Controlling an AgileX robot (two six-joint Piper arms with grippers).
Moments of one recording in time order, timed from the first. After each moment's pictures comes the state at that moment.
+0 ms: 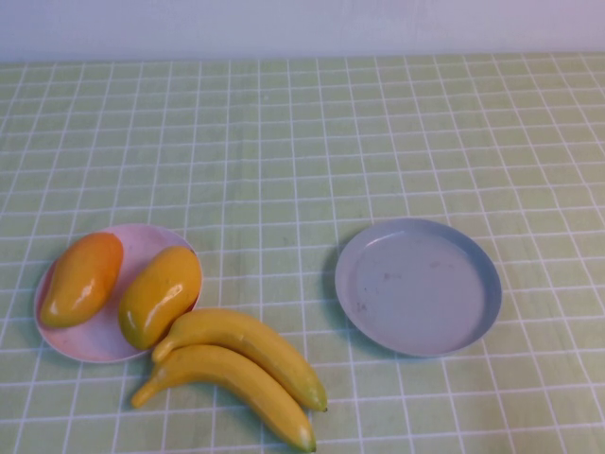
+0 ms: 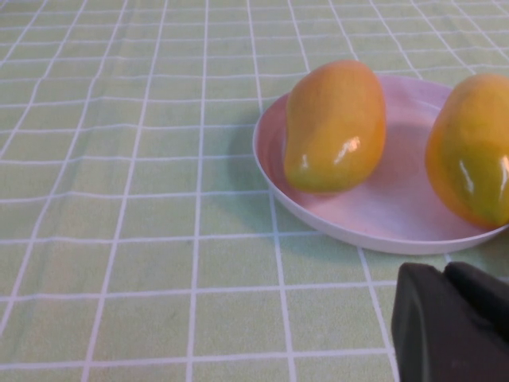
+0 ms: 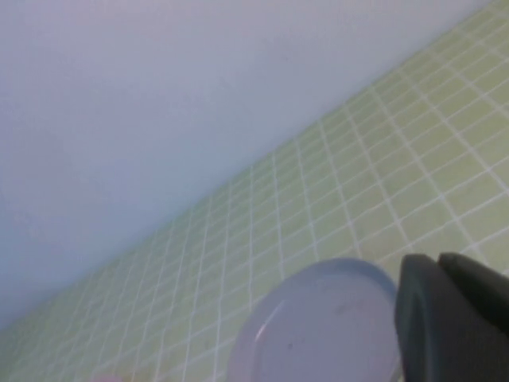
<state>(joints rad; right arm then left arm) -0.01 0.01 -0.06 0.76 0.28 -0.04 -0.04 -0.01 0.03 -0.03 0.37 0.02</state>
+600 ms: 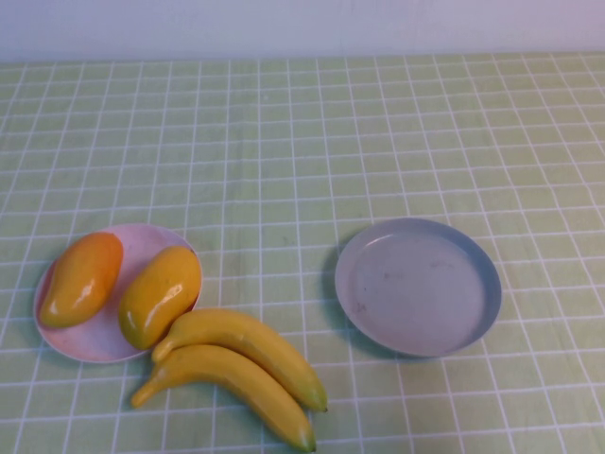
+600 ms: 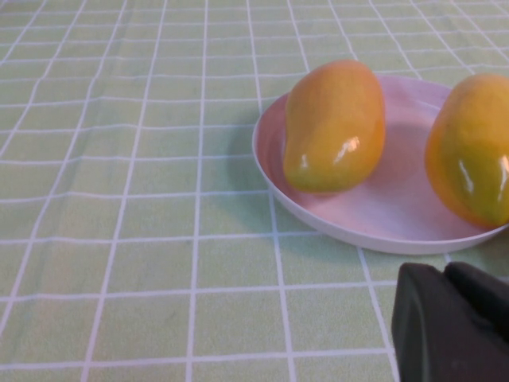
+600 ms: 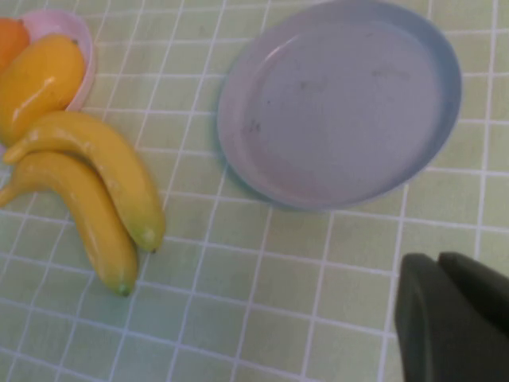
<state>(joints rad) 0.01 0.70 -0.63 0.62 0.91 -0.37 -0.04 -0.01 0.03 -0.03 0.37 0.02</state>
